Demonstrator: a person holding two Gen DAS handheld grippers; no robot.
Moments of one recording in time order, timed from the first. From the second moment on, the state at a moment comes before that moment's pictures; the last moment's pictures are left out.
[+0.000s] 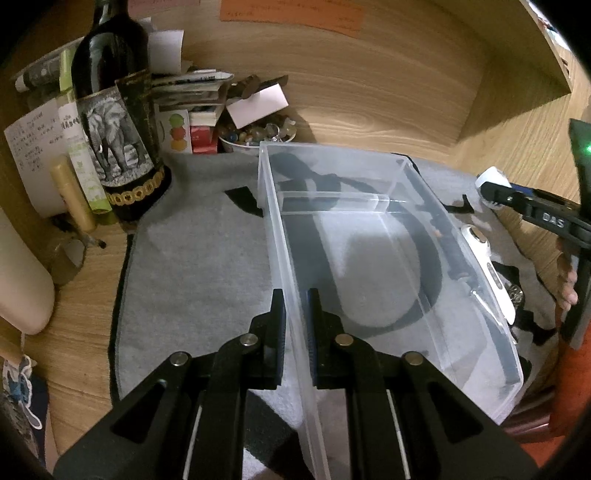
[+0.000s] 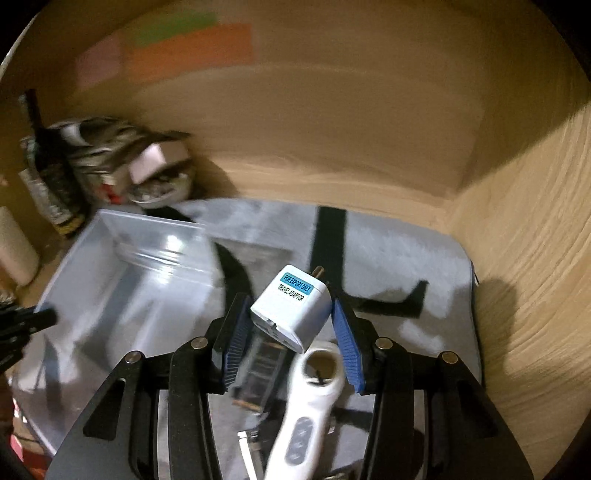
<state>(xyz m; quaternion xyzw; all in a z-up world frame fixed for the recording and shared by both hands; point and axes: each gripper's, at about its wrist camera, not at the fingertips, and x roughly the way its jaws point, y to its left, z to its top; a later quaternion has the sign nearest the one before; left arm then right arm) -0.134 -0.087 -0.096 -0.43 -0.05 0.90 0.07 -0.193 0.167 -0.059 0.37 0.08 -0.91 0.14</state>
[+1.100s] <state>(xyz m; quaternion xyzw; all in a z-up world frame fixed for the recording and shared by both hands) -0.133 -0.086 -0.094 -0.40 -0.05 0.91 0.08 -0.193 0.027 -0.085 0.41 0.16 -0.86 0.25</state>
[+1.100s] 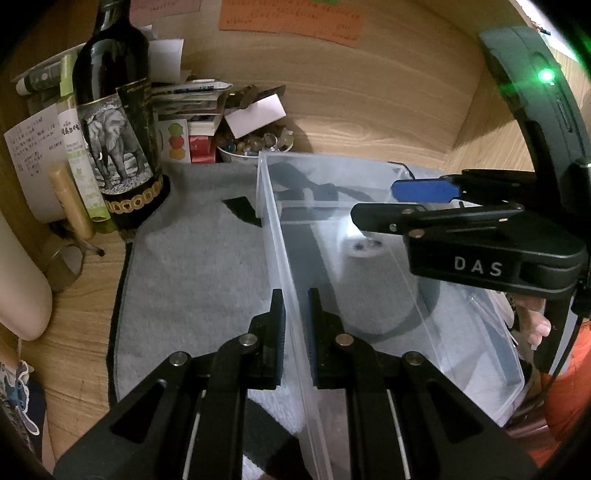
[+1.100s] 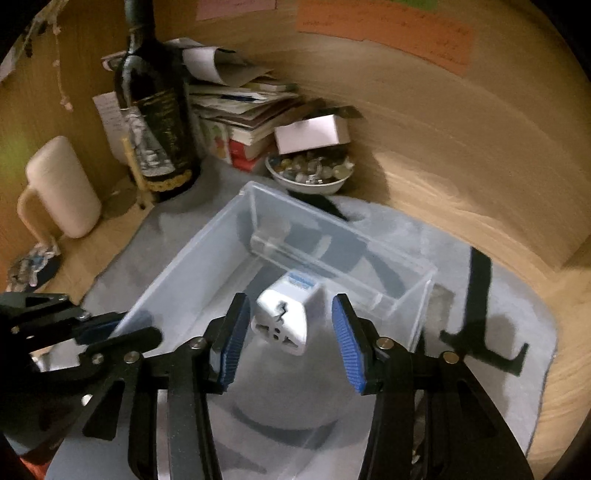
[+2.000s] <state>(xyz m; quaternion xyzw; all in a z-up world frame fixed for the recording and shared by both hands) -0.133 -0.080 -0.099 -0.41 -0.02 0.91 0.06 -0.193 0.175 -0.054 0.37 0.09 -0.92 0.11</state>
